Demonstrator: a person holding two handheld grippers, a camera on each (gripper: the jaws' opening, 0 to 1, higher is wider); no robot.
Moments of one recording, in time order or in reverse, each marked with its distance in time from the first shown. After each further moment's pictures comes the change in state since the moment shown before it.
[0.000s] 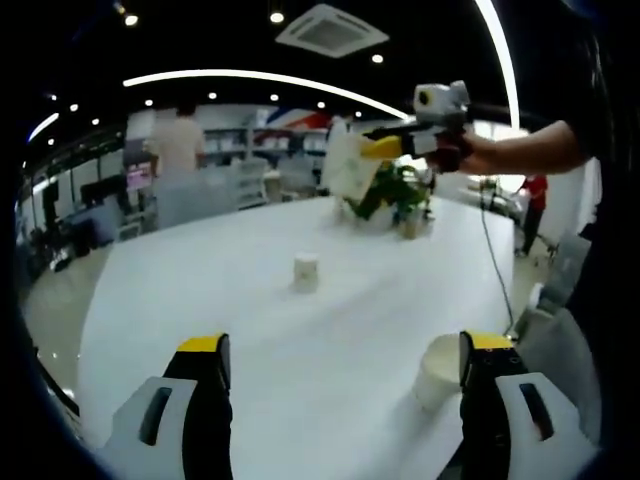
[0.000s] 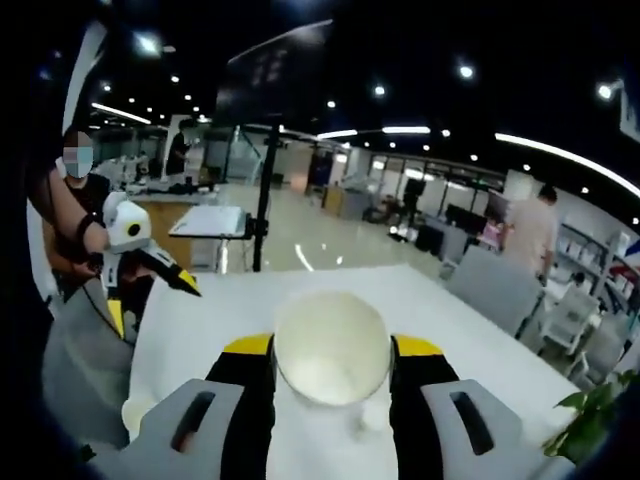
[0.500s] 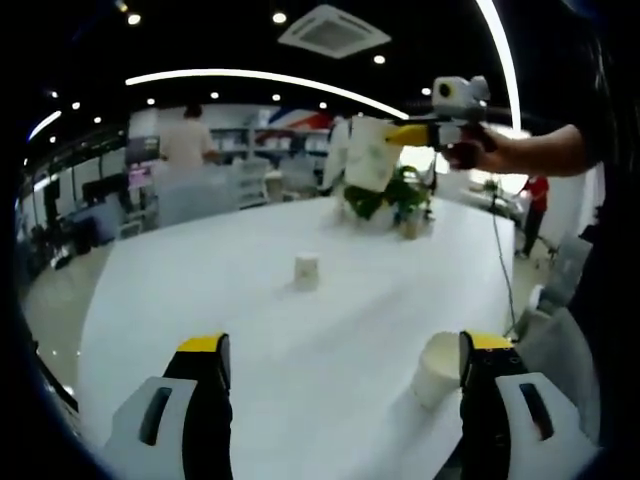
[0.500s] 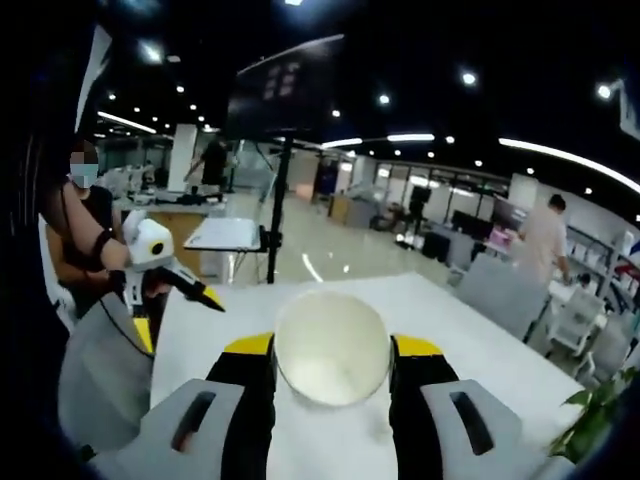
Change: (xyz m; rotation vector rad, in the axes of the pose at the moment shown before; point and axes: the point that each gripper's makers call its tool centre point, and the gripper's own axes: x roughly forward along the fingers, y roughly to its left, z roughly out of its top) left arm -0.003 0.000 -0.004 -0.010 -0.004 0.006; right arm -0.017 0.035 0.015 0.009 -0.034 0.035
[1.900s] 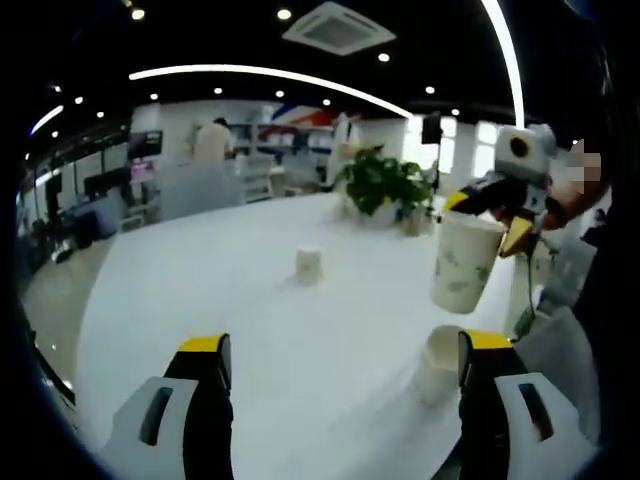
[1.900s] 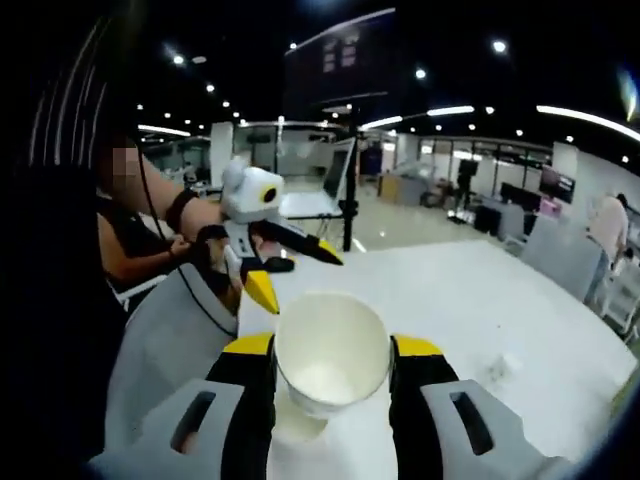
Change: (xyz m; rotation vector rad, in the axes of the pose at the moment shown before) left arm -0.003 0.002 -0.010 -0.018 0.014 0.005; right arm -0.007 0.154 -0.079 0.068 0.084 0.228
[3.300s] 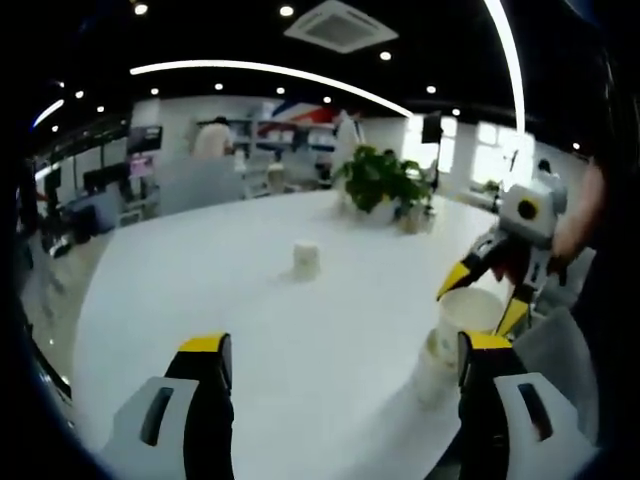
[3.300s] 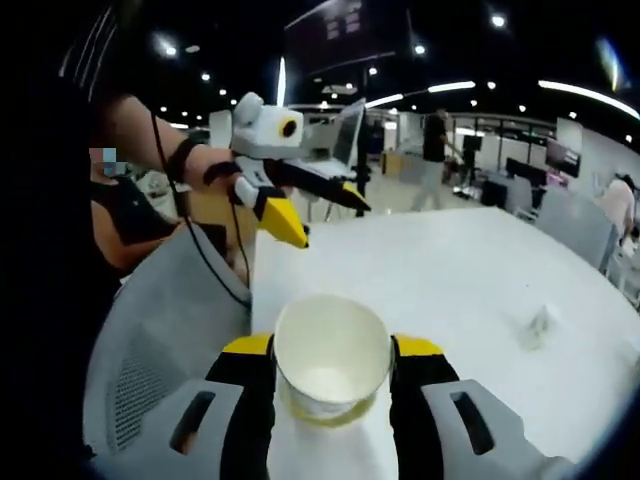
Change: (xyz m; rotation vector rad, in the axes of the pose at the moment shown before) left arm 0.002 -0.001 -0.002 -0.016 0.010 -0.008; right arm 0.031 0.032 -0.062 0.057 0.081 0.021
